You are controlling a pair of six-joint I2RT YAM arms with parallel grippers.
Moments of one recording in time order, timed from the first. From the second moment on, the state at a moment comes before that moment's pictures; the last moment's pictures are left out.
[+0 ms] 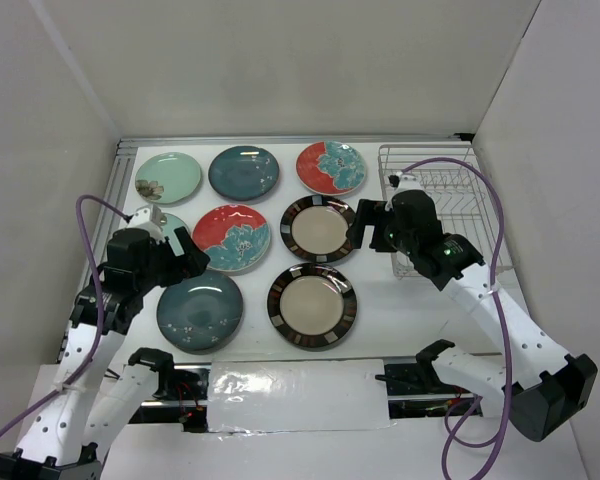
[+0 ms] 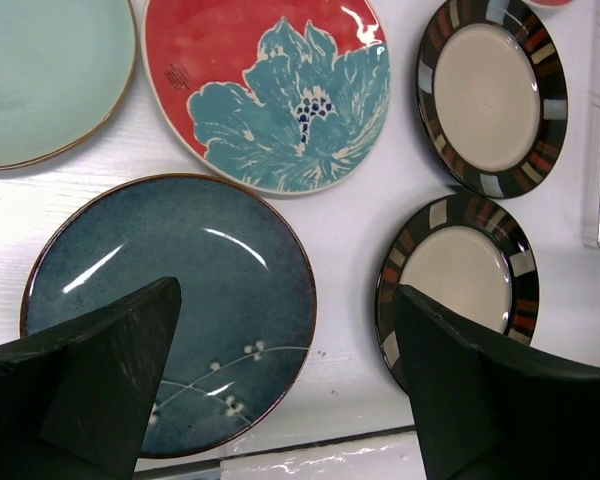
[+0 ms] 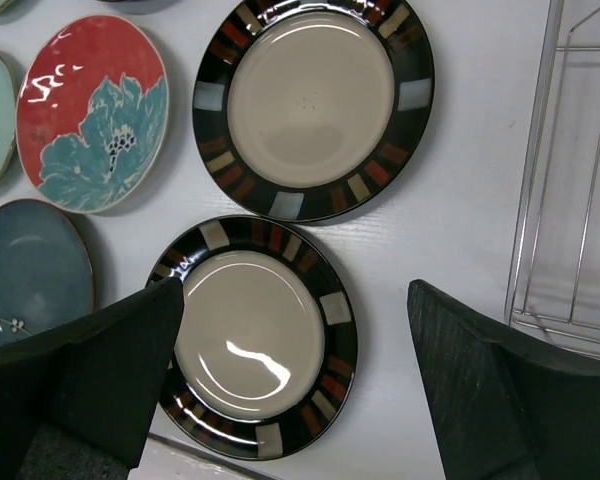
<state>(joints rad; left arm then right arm) -0.18 0.68 0.82 -0.76 0.03 -0.51 0.49 1.01 1.00 -0.58 0.09 0.46</state>
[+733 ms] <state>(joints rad) -0.47 0.79 0.62 -0.66 0.29 -0.72 0.46 1.04 1.00 -0.59 0.05 0.47</state>
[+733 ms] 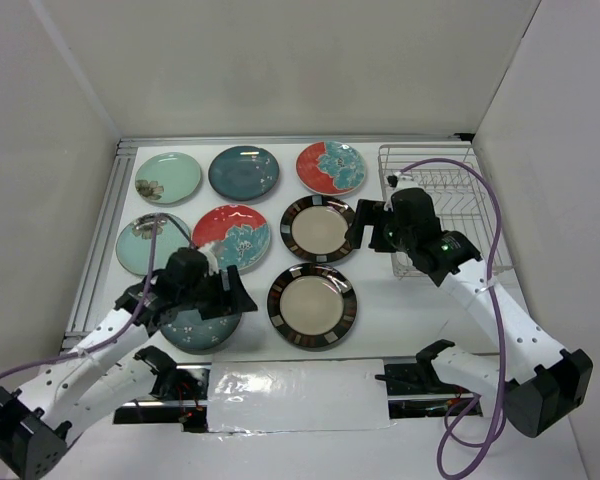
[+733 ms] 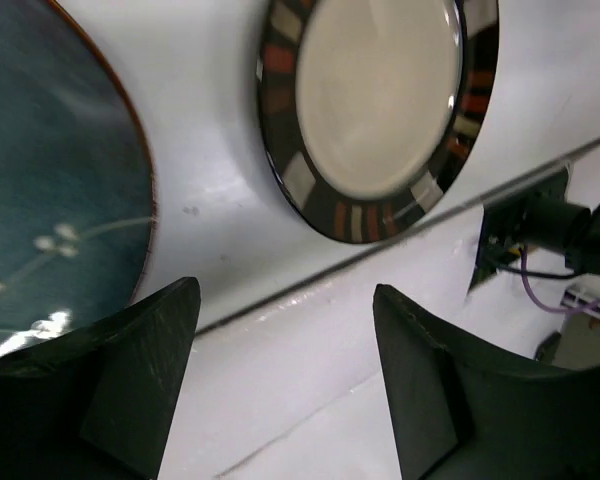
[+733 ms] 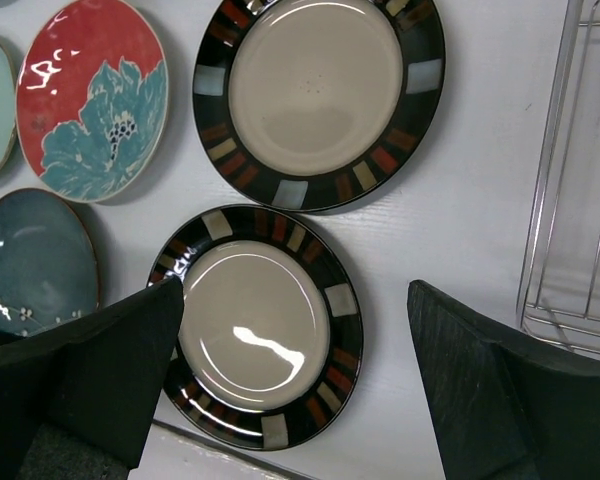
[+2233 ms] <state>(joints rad) -0.86 1.32 0.14 0.60 0.04 -1.48 0.43 1.03 0.92 -0.58 -0.09 0.49</state>
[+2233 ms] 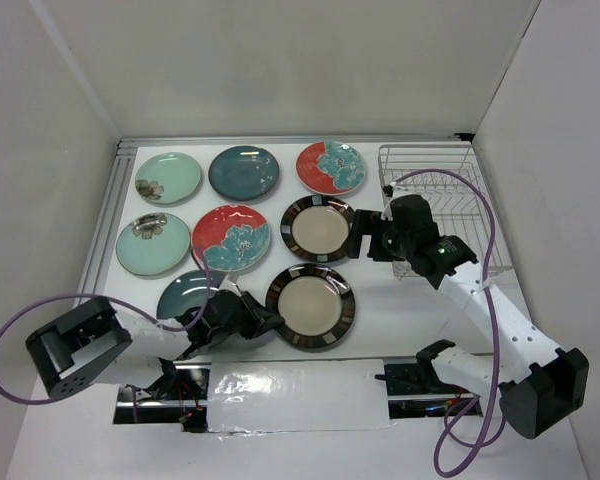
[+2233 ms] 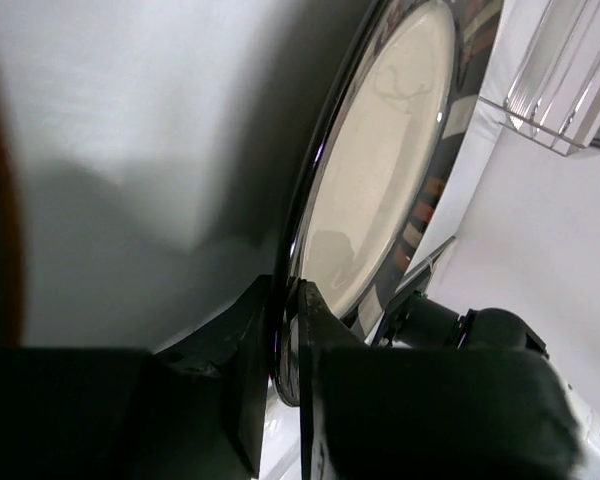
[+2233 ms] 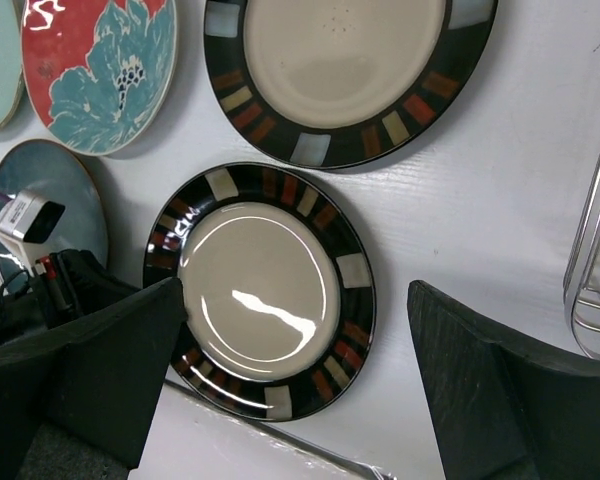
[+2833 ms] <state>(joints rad) -0.76 0.47 0.22 -0.26 -0.09 -1.28 0.42 1.03 0.92 -0.57 -0.29 0.40</state>
